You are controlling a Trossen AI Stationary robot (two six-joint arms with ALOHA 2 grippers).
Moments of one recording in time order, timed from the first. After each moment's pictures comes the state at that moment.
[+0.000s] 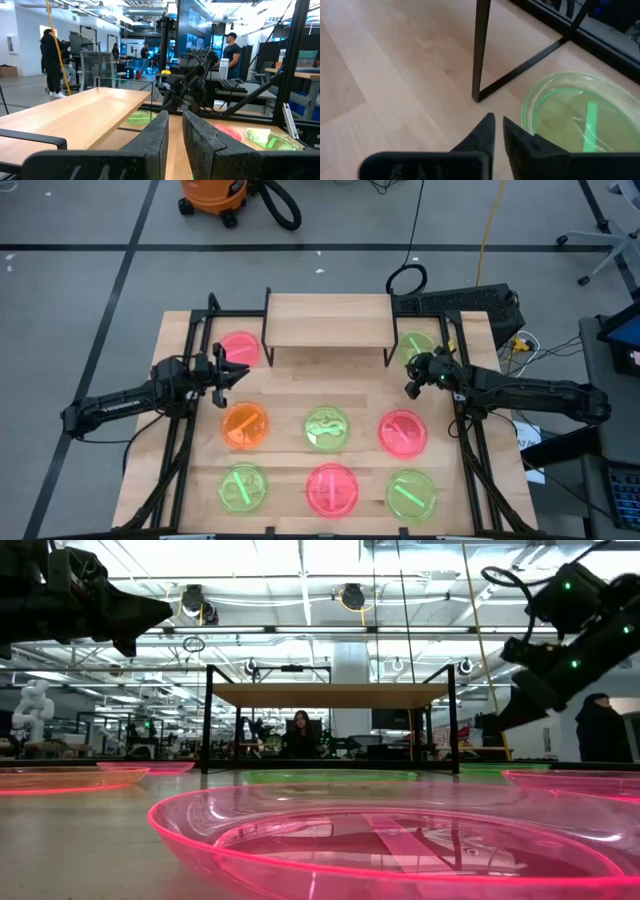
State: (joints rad) left arm 0.33 0.15 0.01 0.31 0.20 -0.08; right arm -0.33 0.59 0.13 -0.20 0.34 0.18
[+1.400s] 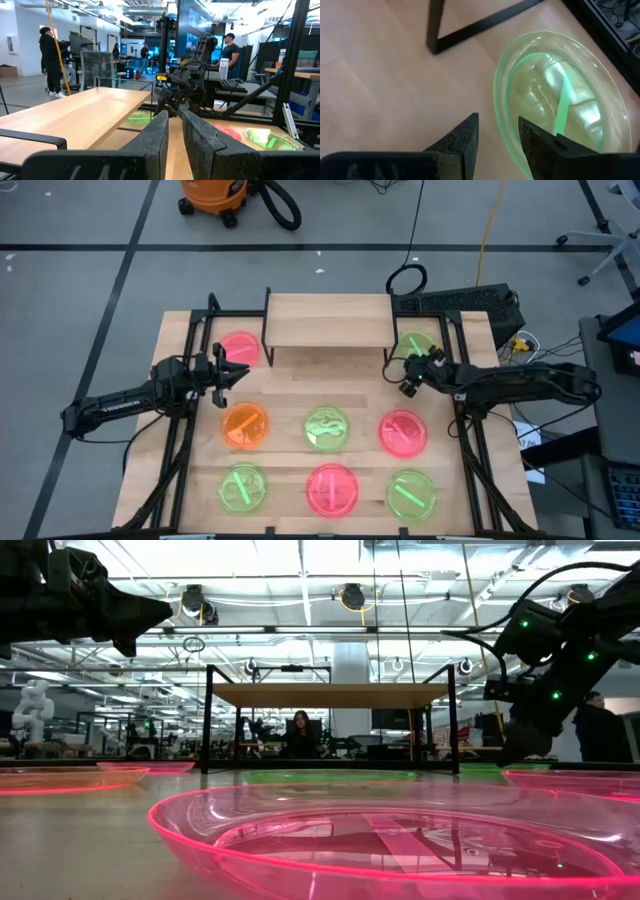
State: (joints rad) left arm 0.33 0.15 0.01 0.32 0.20 -0.08; right arm -0.35 1.02 0.20 -0.14 0.50 0.09
